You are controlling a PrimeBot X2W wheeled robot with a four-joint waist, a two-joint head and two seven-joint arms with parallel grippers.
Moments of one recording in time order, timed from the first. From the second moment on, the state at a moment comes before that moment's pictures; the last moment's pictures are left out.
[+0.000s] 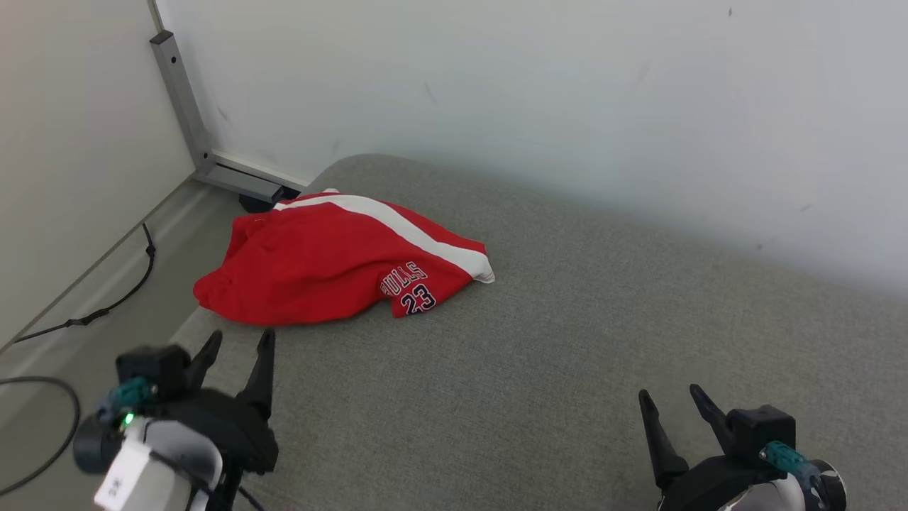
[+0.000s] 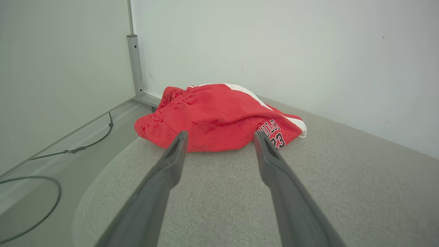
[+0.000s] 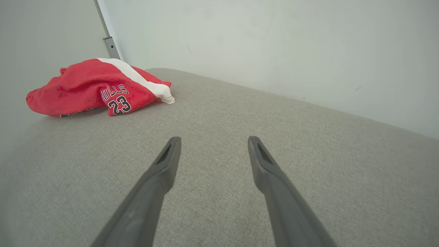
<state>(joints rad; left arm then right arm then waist) -0.26 0.26 -0.36 0.33 -0.46 0.09 -0.01 -0.03 -0.13 0.20 0.19 0.31 -0.11 -0.01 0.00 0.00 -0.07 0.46</state>
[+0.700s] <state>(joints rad) -0.67 0.28 -0.39 0.64 -0.44 0.02 0.25 -0.03 -0.25 0.22 -0.18 0.22 -0.10 0.12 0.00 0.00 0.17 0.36</state>
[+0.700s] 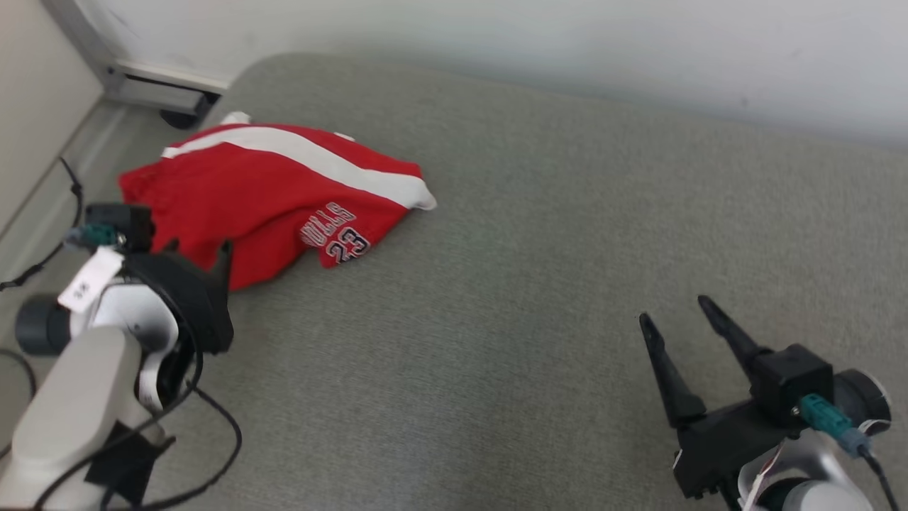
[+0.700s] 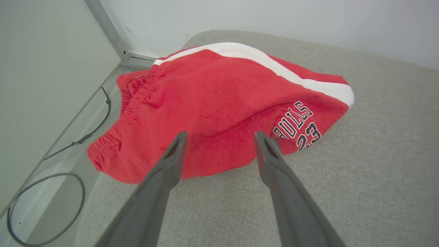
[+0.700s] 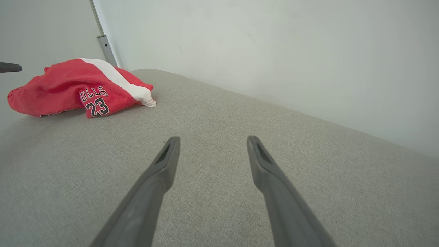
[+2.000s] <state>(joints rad) -0.99 0.14 -0.40 0.87 -0.36 0.07 0.13 -0.17 -0.27 0.14 -0.19 0.23 -0.11 0.20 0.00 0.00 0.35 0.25</state>
